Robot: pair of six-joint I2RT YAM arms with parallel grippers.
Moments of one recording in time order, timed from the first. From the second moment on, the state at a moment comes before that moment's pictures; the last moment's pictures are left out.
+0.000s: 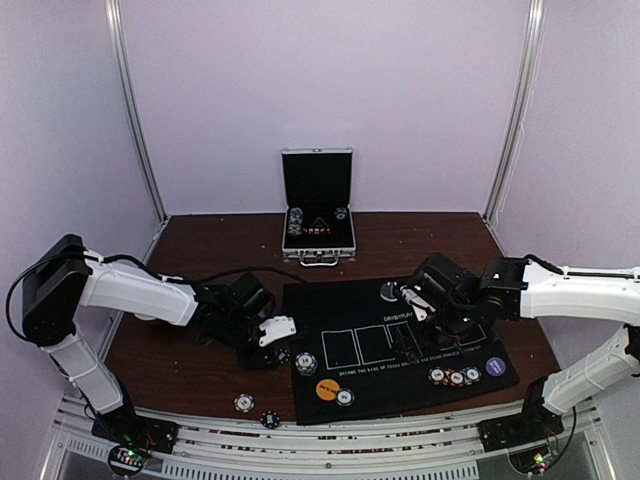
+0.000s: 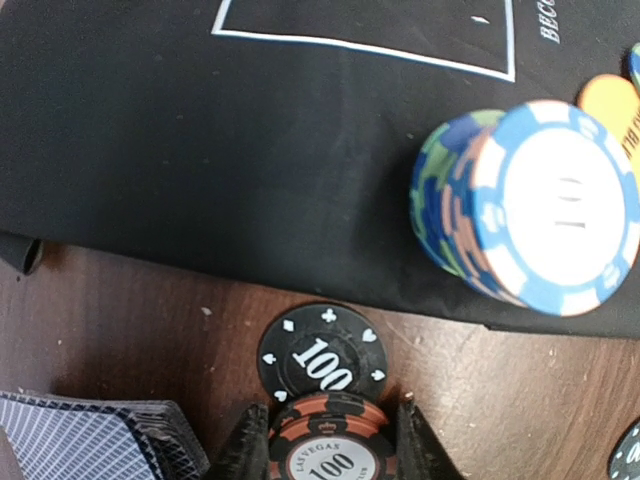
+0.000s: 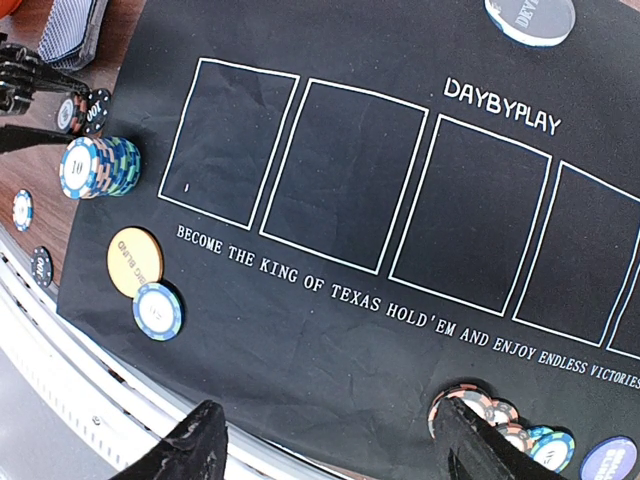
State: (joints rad) left arm -0.90 1.66 0.84 -0.34 0.10 0.37; right arm 0.98 1.29 0.93 -0.78 0.05 0.54
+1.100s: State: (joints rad) left arm -0.90 1.78 1.05 -0.44 0.07 0.34; right arm 0.98 1.27 0.93 -0.78 0.05 0.55
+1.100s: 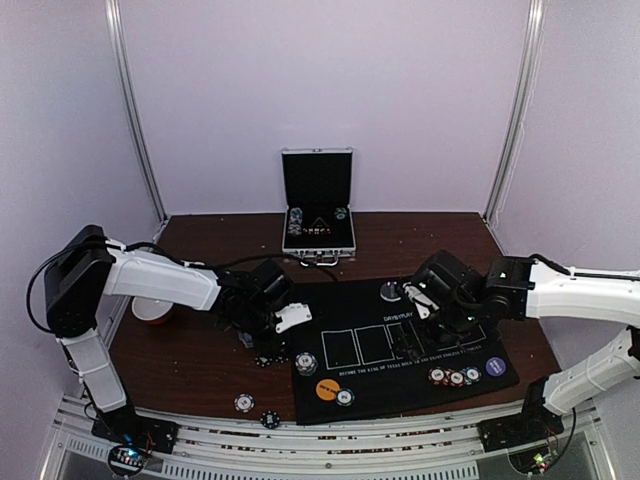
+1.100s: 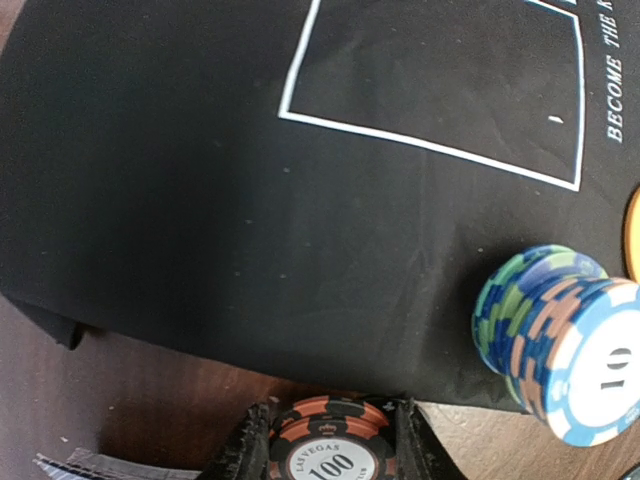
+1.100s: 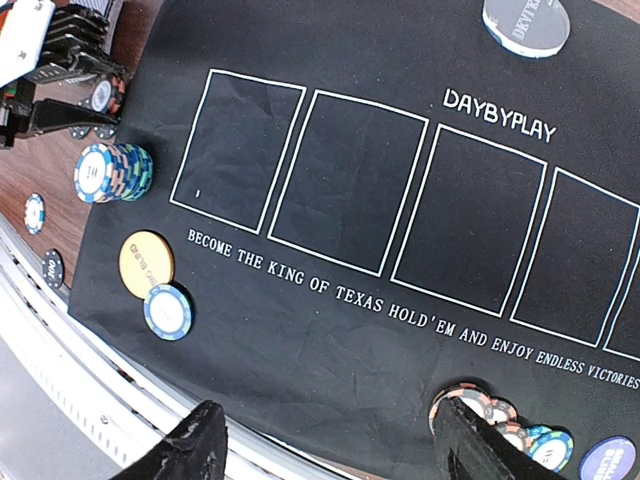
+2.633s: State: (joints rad) left arm -0.92 1.78 1.02 -0.46 0.08 0.36; right arm 0.98 1.28 0.93 -0.78 0.05 0.54
